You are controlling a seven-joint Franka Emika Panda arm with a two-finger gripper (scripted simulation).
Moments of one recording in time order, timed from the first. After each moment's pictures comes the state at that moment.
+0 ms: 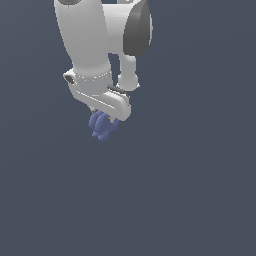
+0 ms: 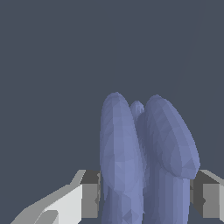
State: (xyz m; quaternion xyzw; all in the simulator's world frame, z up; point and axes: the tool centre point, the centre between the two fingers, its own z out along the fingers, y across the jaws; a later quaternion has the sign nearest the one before) arm -0.001 -0.084 0.293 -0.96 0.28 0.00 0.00
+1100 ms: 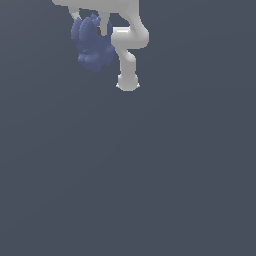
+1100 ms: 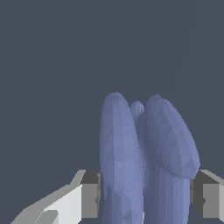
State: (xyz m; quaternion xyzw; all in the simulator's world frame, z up) arm -0.090 -0.091 0.507 -0.96 0.28 0.00 0.00
